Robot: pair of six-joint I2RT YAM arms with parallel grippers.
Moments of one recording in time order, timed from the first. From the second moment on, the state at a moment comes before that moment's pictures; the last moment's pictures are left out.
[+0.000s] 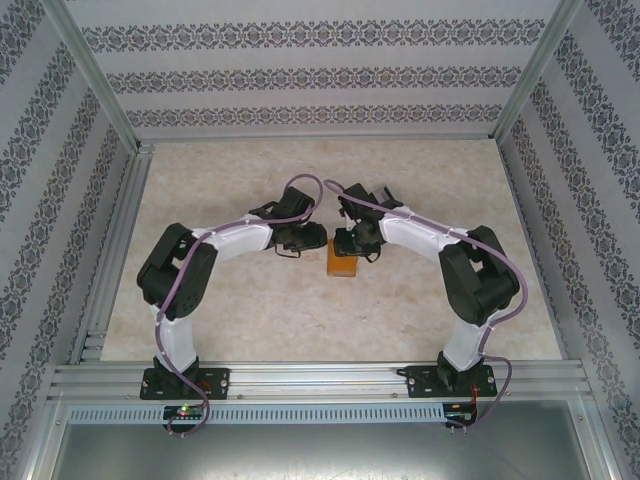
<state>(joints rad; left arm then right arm) -0.56 1.87 1.22 -0.32 0.18 -0.69 0.54 1.78 1.21 -0.65 -0.14 0.45</state>
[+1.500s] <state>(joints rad) -0.06 1.34 0.35 0.49 -0.41 -0.14 0.09 1.28 0.37 0.50 0.35 0.10</state>
